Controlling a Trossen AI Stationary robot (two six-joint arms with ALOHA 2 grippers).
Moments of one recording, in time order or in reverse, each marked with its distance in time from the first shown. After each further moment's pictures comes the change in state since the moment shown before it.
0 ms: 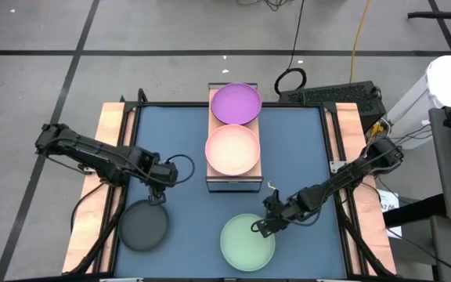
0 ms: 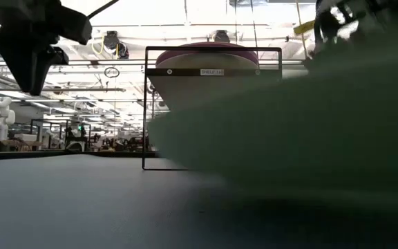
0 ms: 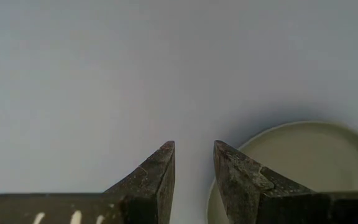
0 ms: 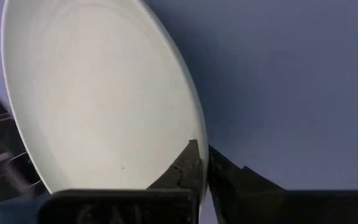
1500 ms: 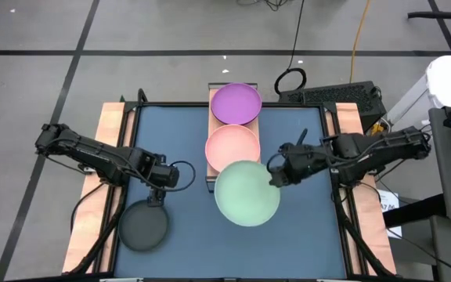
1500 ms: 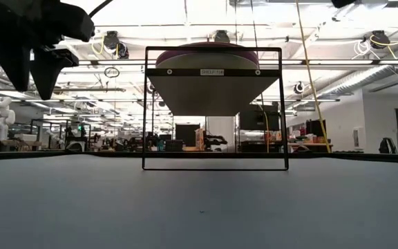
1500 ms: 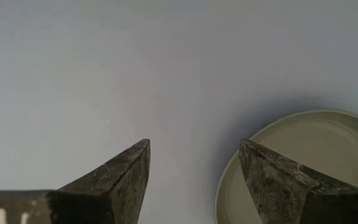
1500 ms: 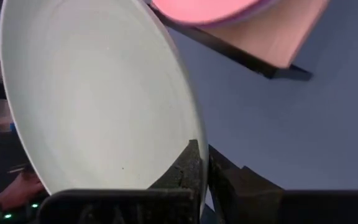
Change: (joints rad) left arm 0.000 0.000 -0.024 0.074 0.028 0.183; right arm -0.323 -0.387 0.486 -0.673 0.012 -0.224
